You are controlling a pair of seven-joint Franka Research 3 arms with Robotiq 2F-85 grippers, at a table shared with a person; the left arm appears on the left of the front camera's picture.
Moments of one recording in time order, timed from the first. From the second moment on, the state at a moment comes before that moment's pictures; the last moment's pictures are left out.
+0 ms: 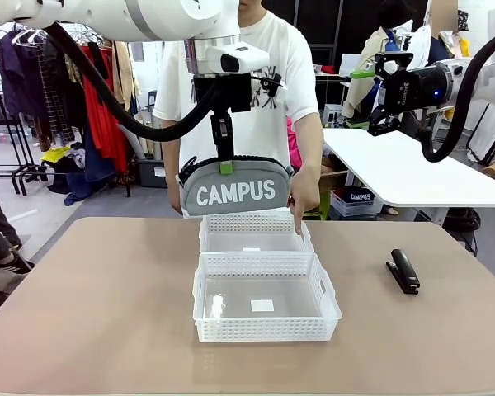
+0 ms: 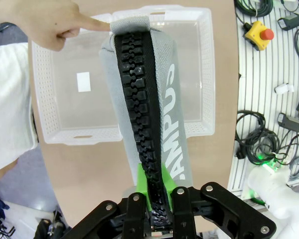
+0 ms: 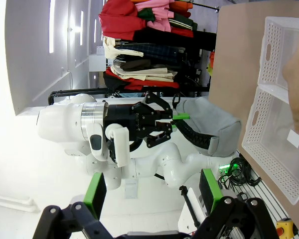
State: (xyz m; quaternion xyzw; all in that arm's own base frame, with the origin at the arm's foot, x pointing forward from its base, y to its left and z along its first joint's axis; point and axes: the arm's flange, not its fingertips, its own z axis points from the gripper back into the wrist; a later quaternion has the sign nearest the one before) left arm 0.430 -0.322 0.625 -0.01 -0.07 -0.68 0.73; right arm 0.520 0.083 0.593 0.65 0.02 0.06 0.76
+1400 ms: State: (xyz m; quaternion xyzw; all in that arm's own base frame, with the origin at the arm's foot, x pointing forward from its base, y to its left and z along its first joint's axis) left arm 0.399 -0.381 0.512 -0.01 -0.03 -0.72 0.70; right arm 0.520 0.083 0.593 0.65 0.02 0.06 0.76
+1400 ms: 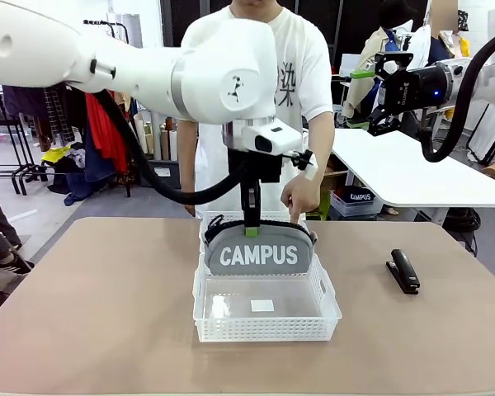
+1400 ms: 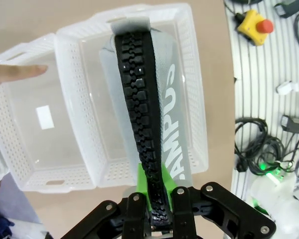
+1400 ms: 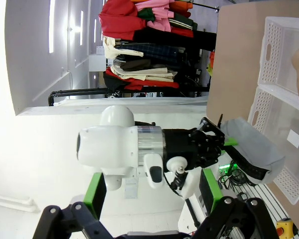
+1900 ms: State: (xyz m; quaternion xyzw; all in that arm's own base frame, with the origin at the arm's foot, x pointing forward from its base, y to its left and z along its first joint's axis) left arm 0.406 -0.399 0.462 -0.01 -0.05 -0.70 0.71; right arm 0.520 0.083 0.593 0.65 0.02 0.06 0.76
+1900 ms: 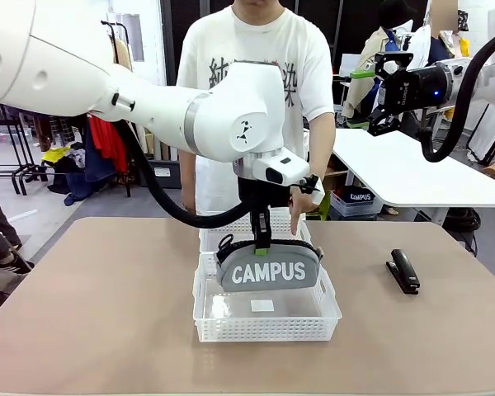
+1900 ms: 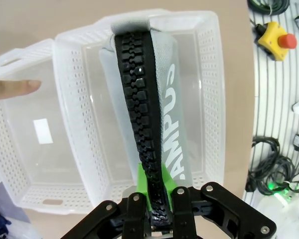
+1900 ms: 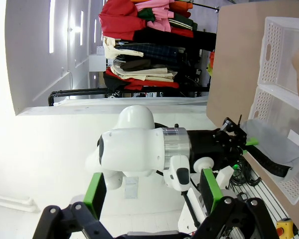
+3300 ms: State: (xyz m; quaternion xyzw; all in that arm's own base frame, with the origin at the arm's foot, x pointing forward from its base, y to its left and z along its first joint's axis) left arm 0.421 -0.409 0.416 0.00 -0.04 -0.72 0.69; right arm 0.520 0.083 0.593 0.65 0.02 0.06 0.76
